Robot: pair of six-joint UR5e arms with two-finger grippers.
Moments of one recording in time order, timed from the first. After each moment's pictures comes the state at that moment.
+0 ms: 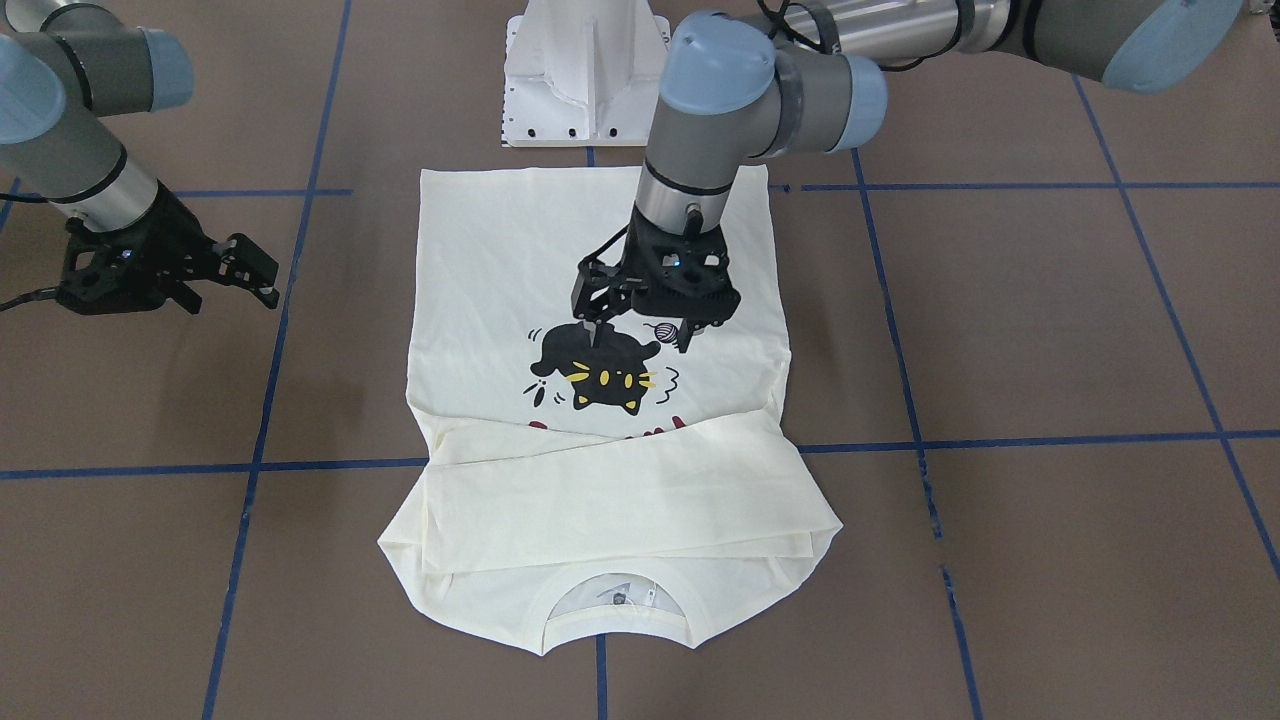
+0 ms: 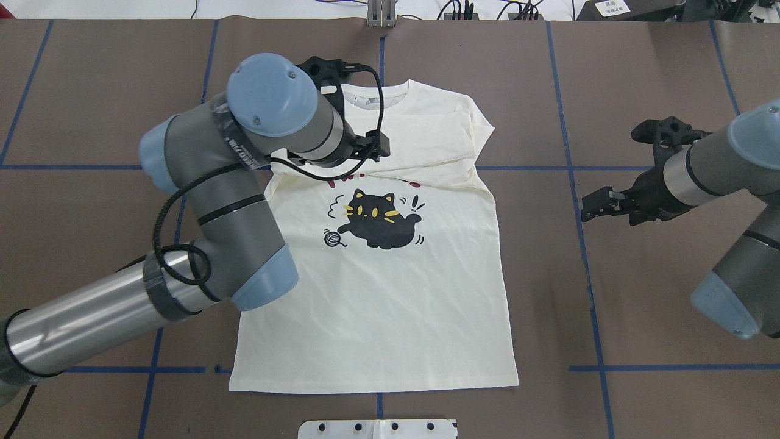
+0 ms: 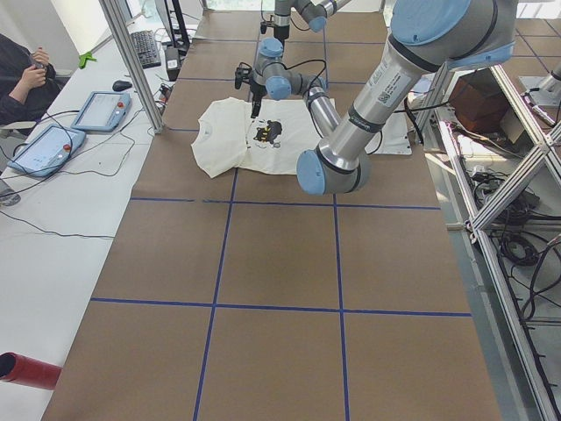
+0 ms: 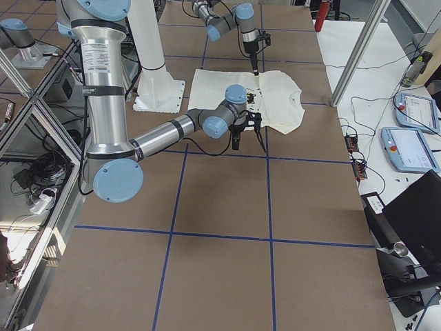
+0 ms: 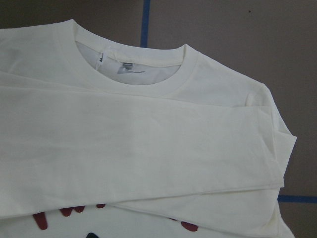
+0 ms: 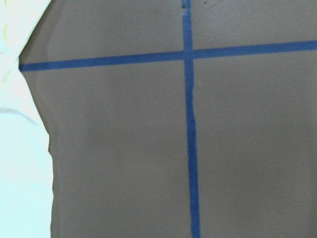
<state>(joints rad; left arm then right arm) -0.62 -2.30 -1.71 -1.69 -1.79 -1.21 0.80 -1.51 1.92 -1.19 2.11 1.09</state>
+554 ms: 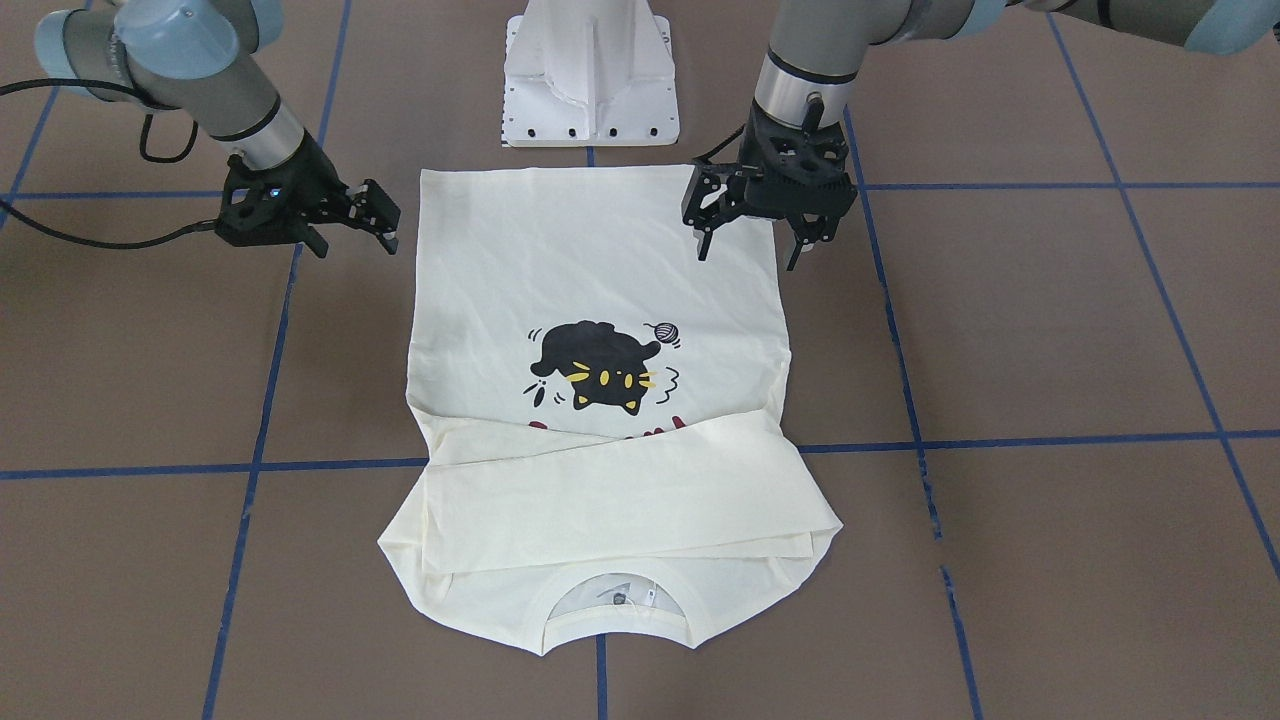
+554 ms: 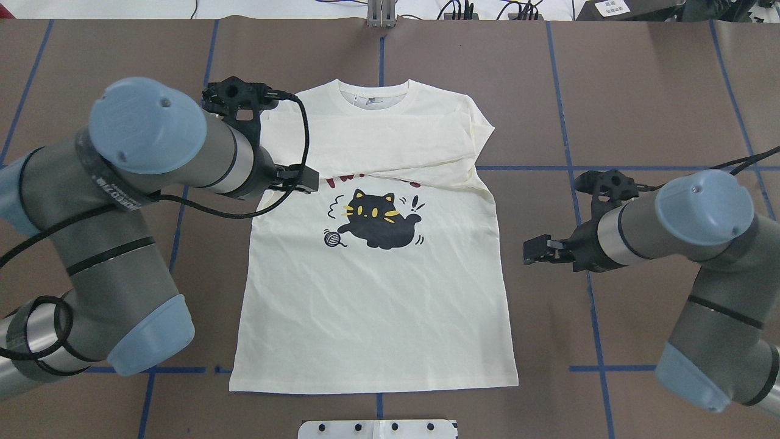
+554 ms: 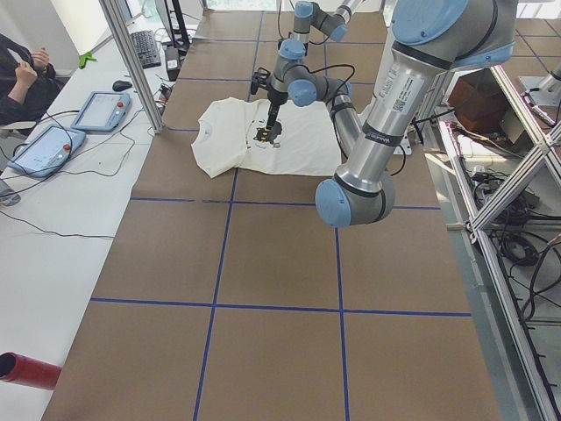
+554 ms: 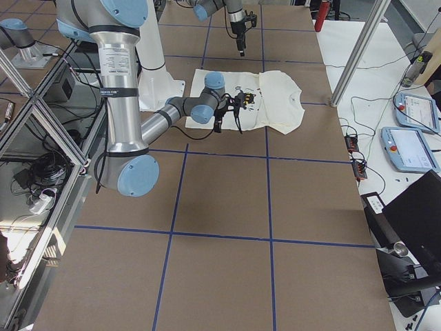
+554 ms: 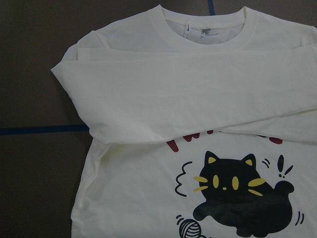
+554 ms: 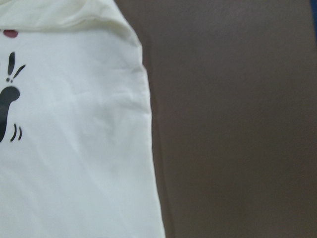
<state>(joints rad) -0.62 -2.08 -2.03 -1.55 -1.79 -1.10 0.50 -1.47 2.01 -1.18 1.91 1.39</state>
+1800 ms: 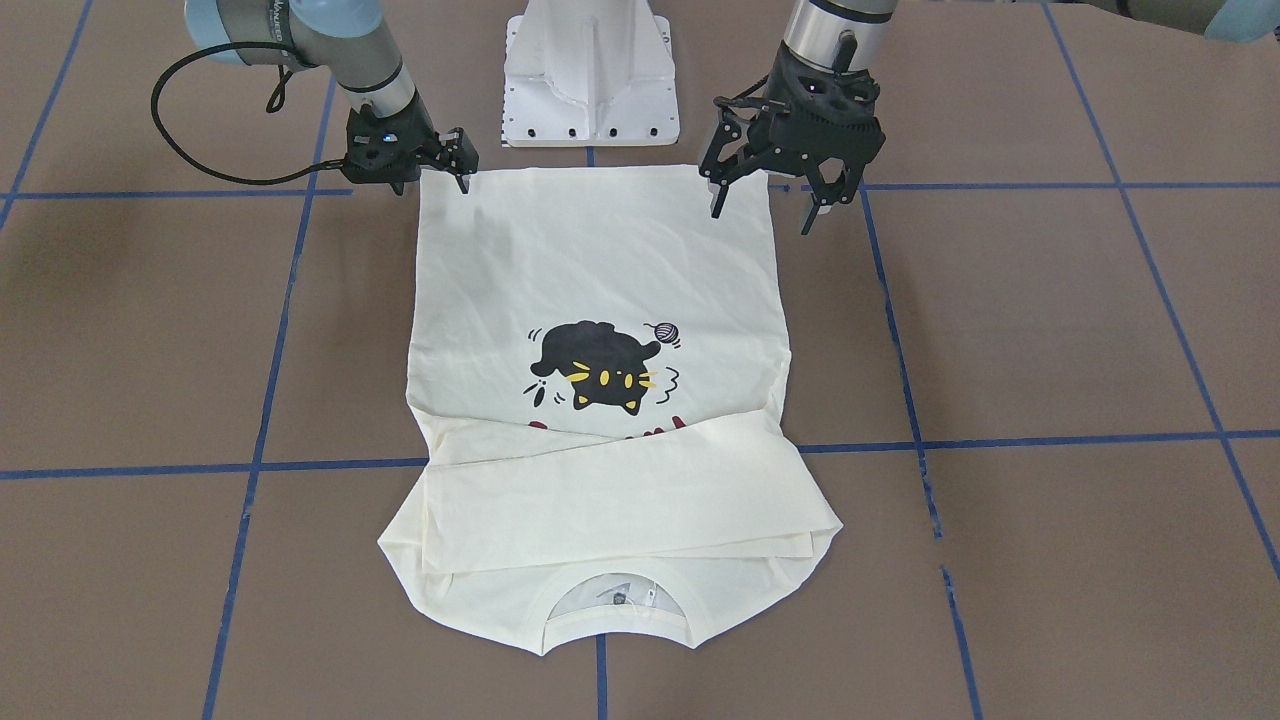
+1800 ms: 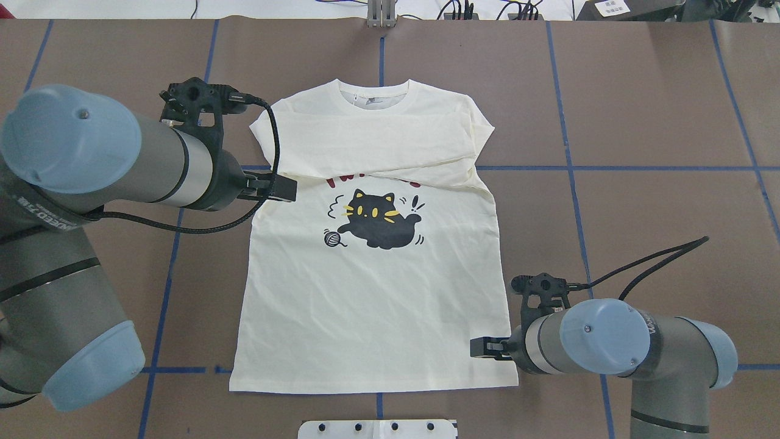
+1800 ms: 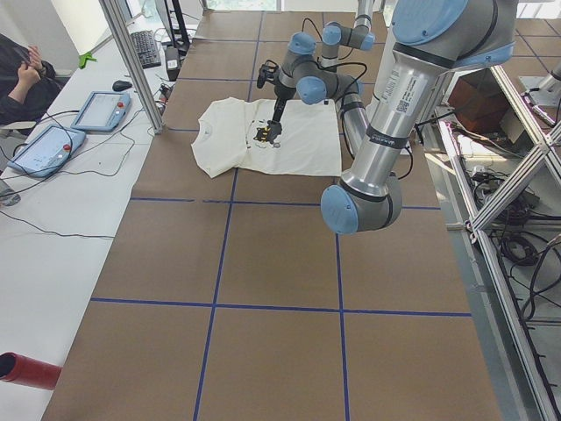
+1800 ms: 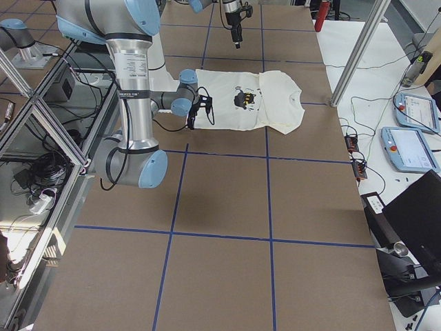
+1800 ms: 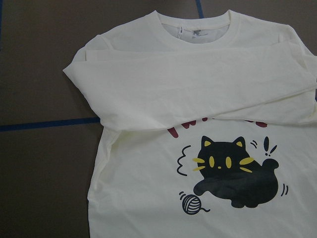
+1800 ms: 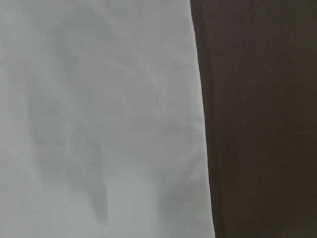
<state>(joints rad) -0.62 -2.04 -2.12 -1.54 -1.79 -1.09 0.21 -1.45 2.02 -1.29 1.75 1.52</state>
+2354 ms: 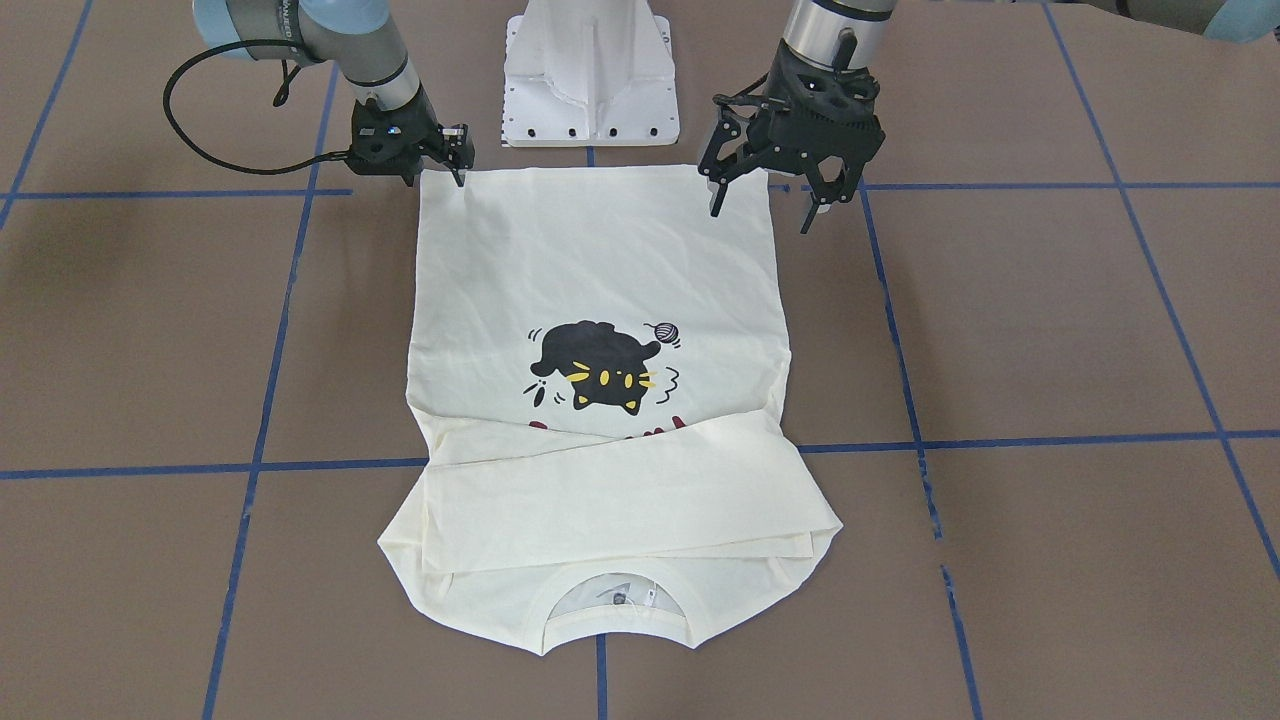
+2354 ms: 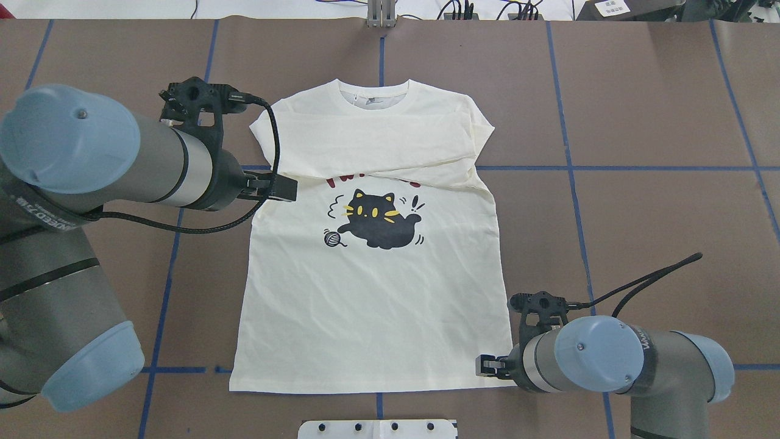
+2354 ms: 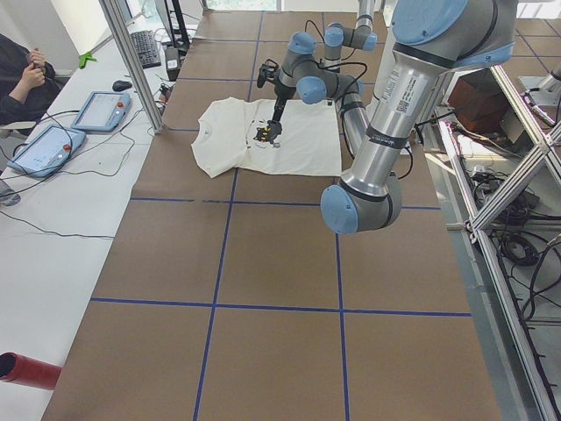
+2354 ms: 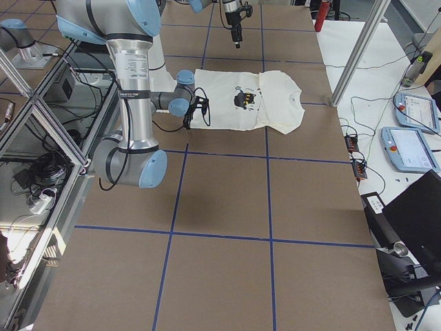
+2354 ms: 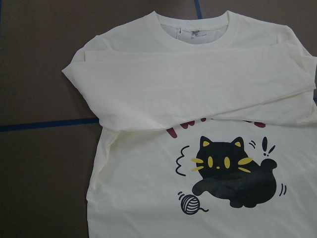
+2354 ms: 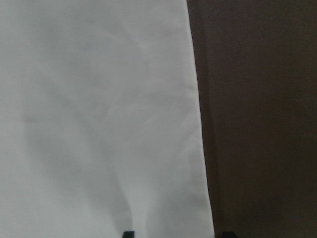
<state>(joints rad) -0.62 -2.04 -2.13 -1.54 -1.79 -1.09 0.19 -1.45 2.03 -1.30 1.76 1.54</state>
